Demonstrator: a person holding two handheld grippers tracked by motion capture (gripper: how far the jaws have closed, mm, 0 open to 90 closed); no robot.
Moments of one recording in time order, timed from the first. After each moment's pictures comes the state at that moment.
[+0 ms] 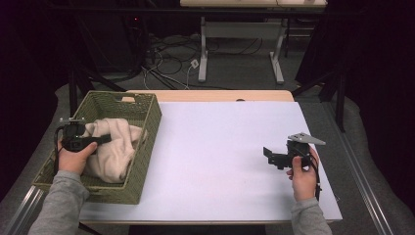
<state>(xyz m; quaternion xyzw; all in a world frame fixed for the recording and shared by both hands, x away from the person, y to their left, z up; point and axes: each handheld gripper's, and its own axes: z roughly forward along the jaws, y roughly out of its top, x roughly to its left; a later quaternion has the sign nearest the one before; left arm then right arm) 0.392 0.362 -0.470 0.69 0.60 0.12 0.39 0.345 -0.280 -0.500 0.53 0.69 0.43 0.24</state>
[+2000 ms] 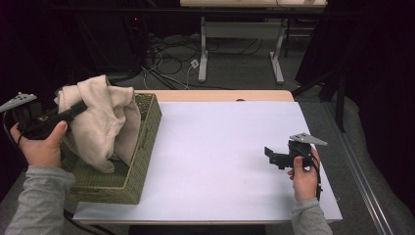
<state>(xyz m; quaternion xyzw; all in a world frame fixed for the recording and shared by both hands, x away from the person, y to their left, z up) 0.339 0.362 -0.351 0.62 0.51 0.25 0.54 0.343 -0.283 -0.500 0.54 0.68 0.44 0.24</state>
